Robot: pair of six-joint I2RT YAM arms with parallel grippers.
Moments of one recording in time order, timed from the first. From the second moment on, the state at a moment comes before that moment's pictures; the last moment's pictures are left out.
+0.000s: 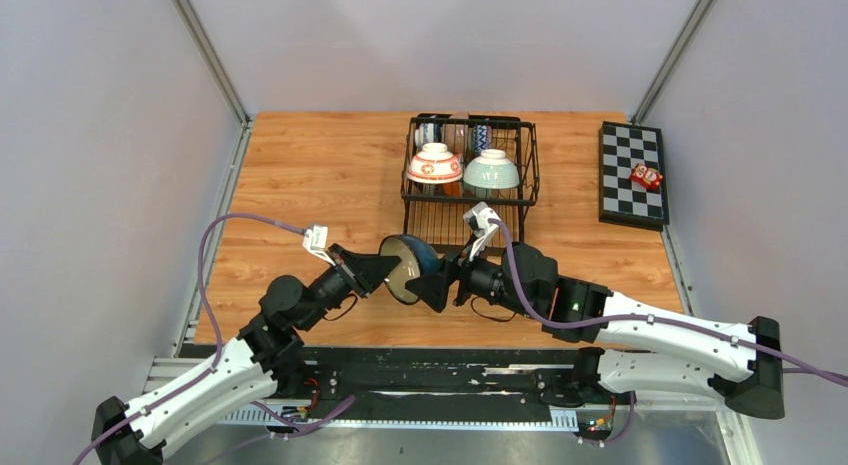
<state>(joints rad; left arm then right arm) -0.83 0.46 0.23 0.35 -0.04 -0.78 1.23 0.93 0.81 -0.02 0.15 0.55</state>
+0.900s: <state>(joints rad) -0.83 0.51 0.29 0.22 0.02 -0.79 1.25 0.92 0.81 -0.06 0.16 0.52</state>
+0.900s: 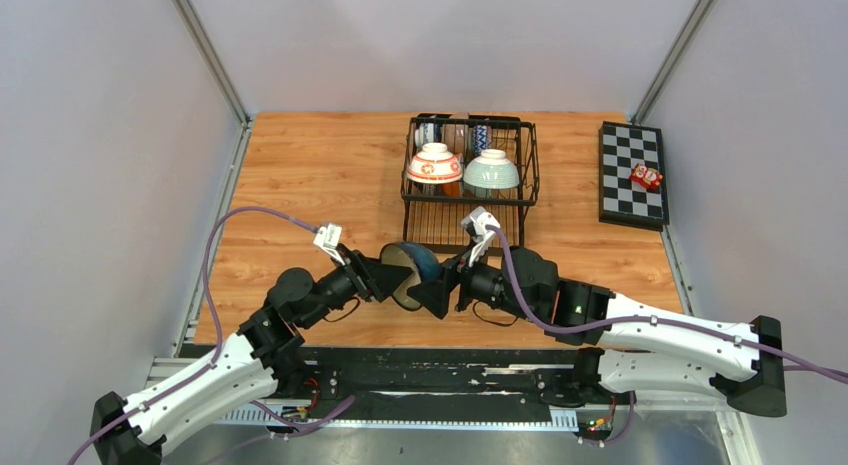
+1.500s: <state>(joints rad) -0.83 0.46 0.43 -0.03 -0.09 -0.71 1.25 0.91 0.82 -0.13 0.30 0.39</state>
